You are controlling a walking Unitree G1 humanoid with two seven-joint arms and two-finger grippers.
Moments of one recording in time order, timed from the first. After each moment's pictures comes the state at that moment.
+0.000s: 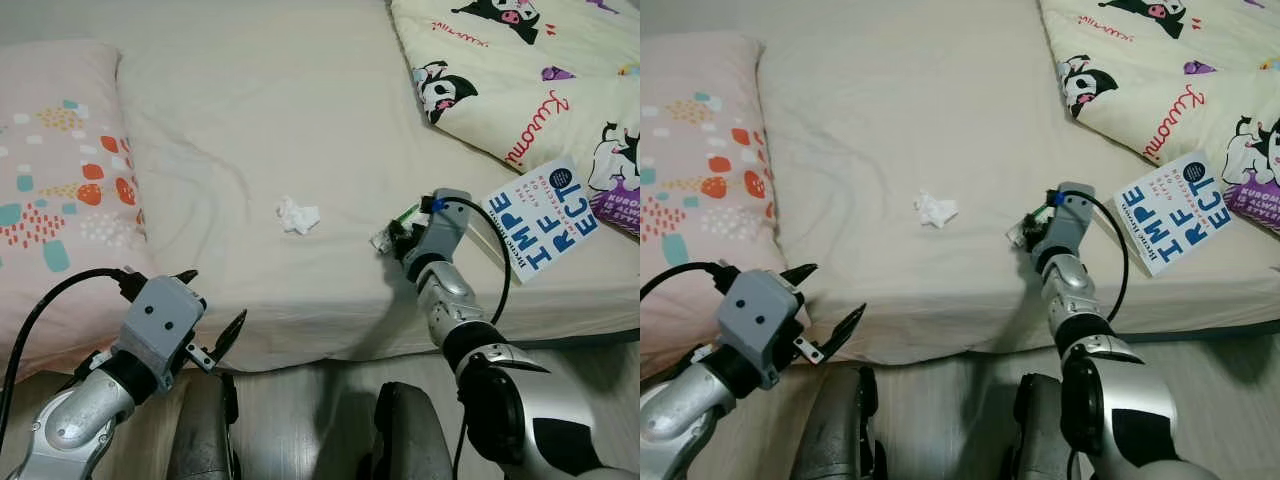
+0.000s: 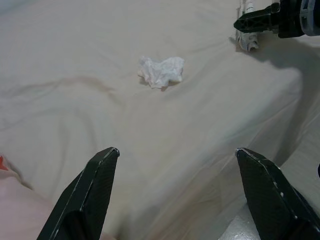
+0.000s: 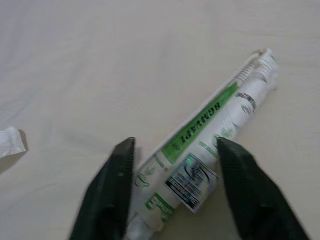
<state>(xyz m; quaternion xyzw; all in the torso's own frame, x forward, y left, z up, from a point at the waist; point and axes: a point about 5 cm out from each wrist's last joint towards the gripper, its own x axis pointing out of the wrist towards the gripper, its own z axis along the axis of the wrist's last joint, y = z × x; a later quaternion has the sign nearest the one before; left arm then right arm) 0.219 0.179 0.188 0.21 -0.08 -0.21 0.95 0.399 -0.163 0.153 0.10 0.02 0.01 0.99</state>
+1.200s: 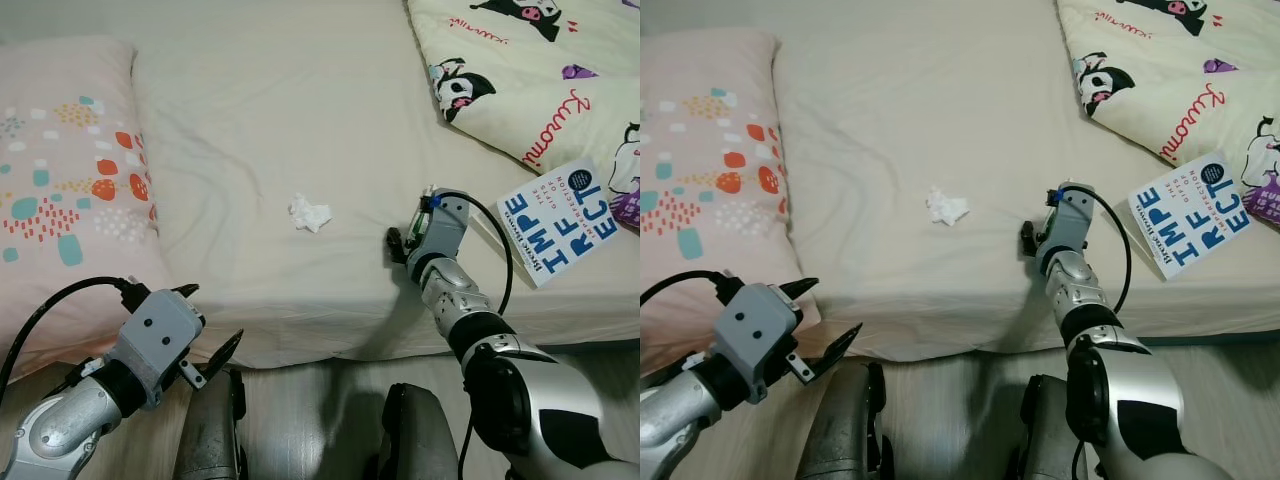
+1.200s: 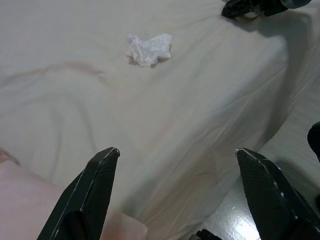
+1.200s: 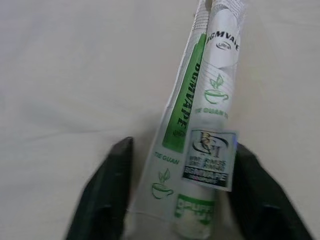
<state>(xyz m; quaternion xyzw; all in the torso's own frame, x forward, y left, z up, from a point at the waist) 0.213 0.185 0.185 0.24 -0.05 -0.25 0.94 0.402 -0.175 0.151 0.08 0.09 -0.03 0.99</state>
